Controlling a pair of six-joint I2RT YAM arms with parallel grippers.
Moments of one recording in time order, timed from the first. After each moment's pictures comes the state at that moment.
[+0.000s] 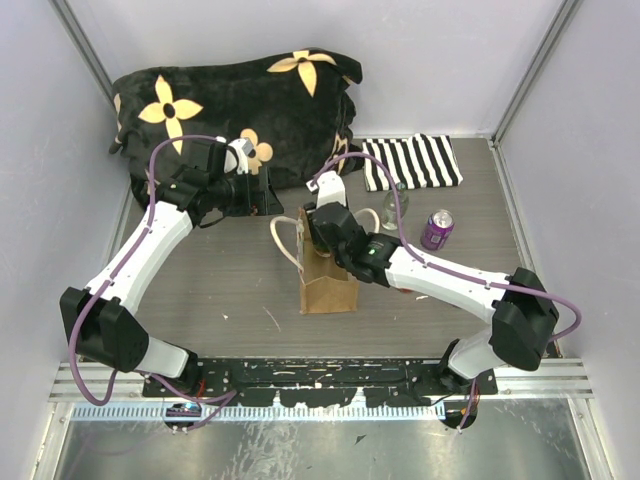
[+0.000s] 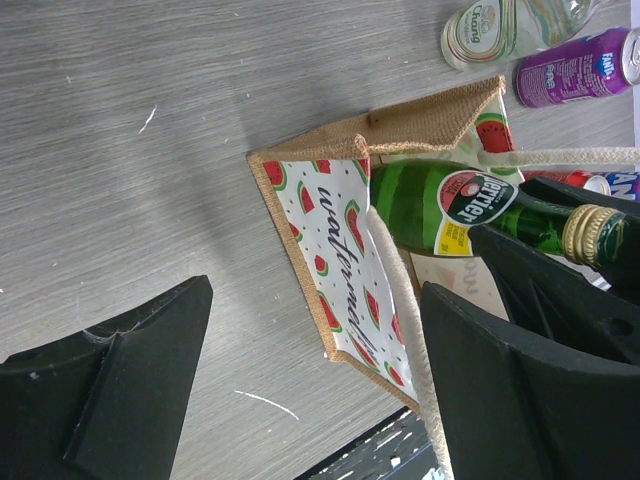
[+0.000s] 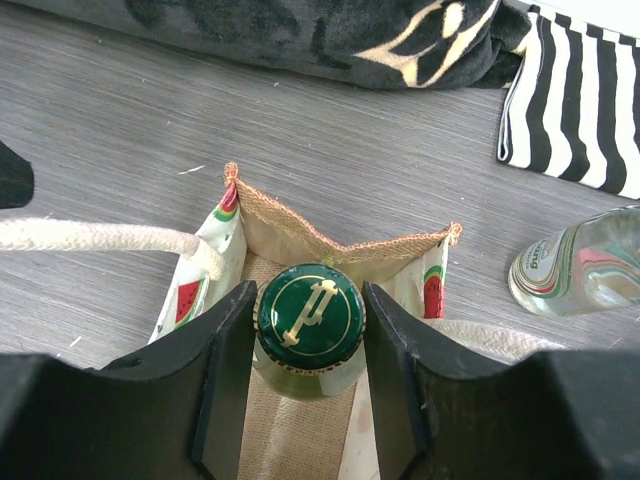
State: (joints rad) left arm -0.35 1.44 1.35 -0.67 0.32 -0.35; right arm 0.95 1.46 1.11 -0.11 0.60 0.22
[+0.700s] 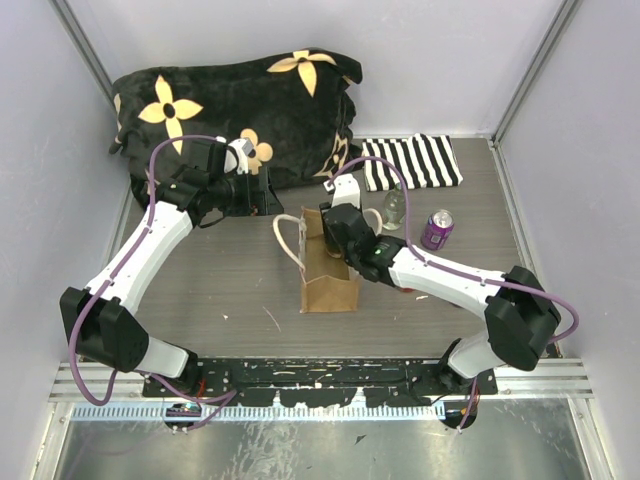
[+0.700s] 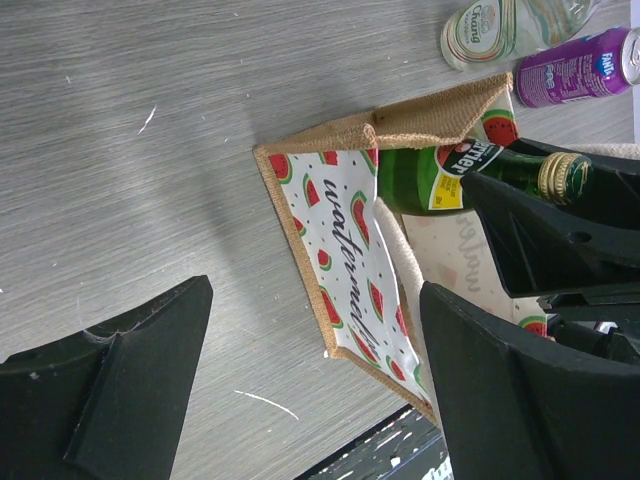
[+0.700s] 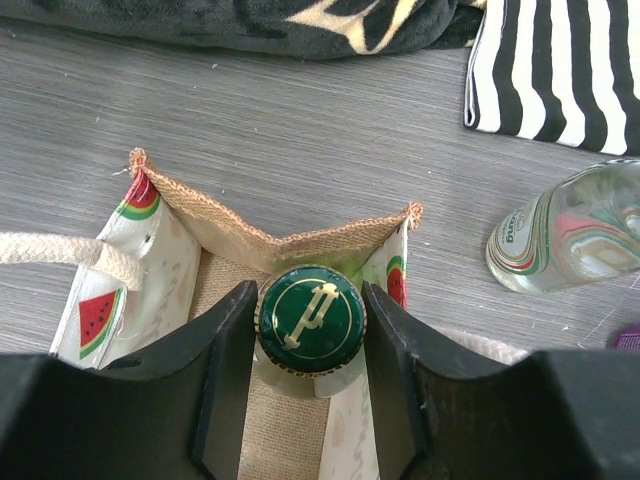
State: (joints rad) left arm -0.35 1.44 1.35 -0.67 0.32 -0.35; right arm 0.86 1.46 0.99 -0.01 0.61 0.25
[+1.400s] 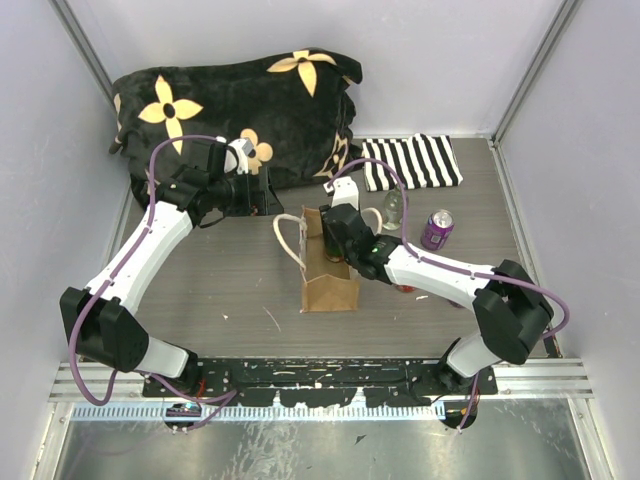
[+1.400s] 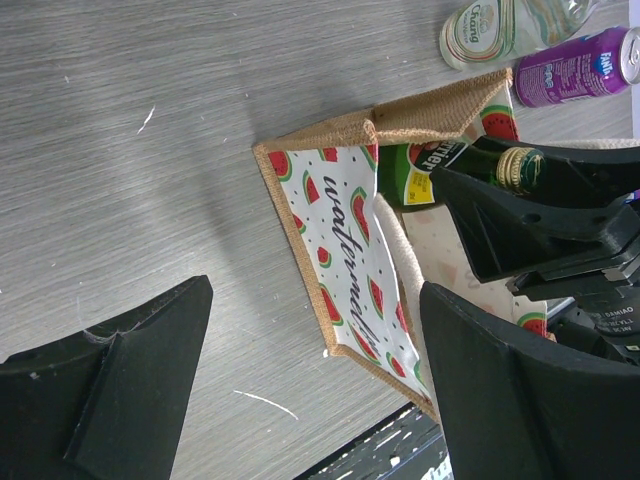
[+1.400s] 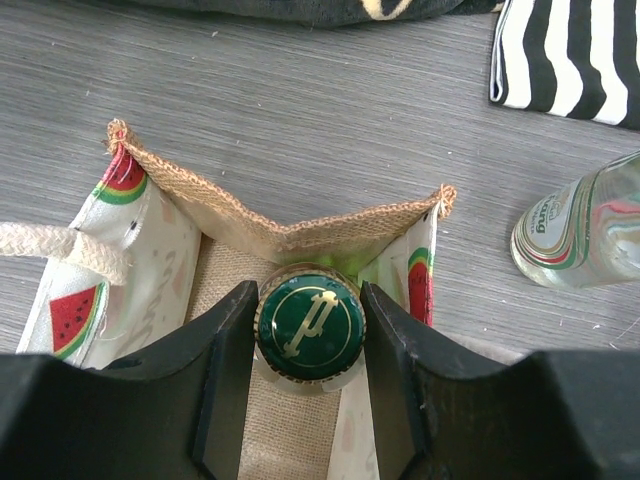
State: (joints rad) left arm -0.35 1.44 1.35 -0.67 0.33 -0.35; right arm 0.83 1.51 0.97 0.02 0.54 0.28
